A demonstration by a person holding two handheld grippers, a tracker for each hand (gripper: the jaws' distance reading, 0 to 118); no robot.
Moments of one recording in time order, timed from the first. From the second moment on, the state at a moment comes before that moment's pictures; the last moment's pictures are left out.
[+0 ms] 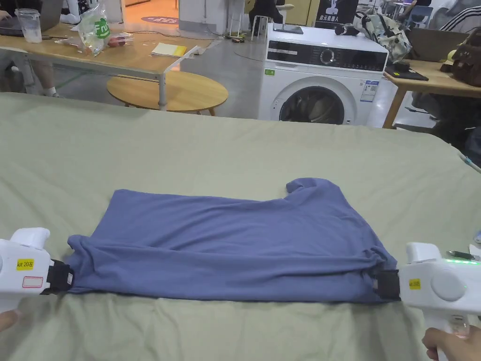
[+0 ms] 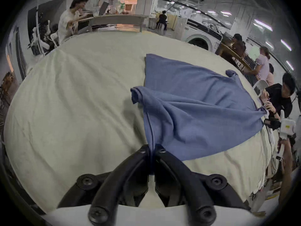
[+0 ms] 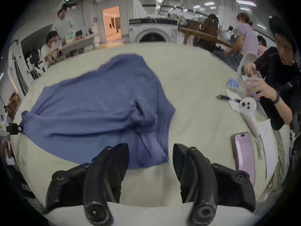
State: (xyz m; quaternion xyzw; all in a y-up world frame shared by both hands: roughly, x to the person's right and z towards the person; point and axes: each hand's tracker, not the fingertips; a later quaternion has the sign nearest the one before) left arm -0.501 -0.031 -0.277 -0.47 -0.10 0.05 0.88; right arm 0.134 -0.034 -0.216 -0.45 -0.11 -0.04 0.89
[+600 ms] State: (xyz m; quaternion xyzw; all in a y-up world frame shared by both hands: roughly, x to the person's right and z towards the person) left arm -0.508 0.011 -0.256 -0.41 -0.11 0.07 0.90; right arm 0.104 0.003 -0.182 -0.40 -0.10 0.00 0.91
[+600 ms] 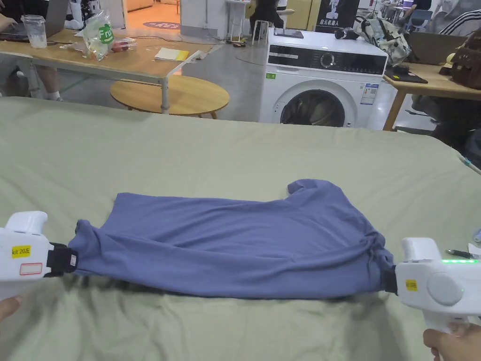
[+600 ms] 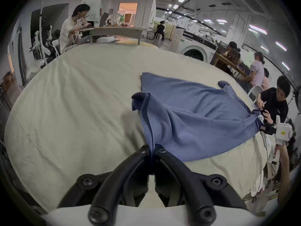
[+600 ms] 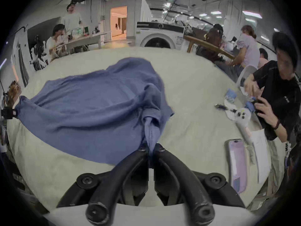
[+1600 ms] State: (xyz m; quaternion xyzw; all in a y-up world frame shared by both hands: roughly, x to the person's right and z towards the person) left arm -0.518 -0.014 -0.196 -0.39 -0.08 0.07 0.91; right arm 0.077 -0.003 -0.110 -0.35 -0.13 0.03 0.93
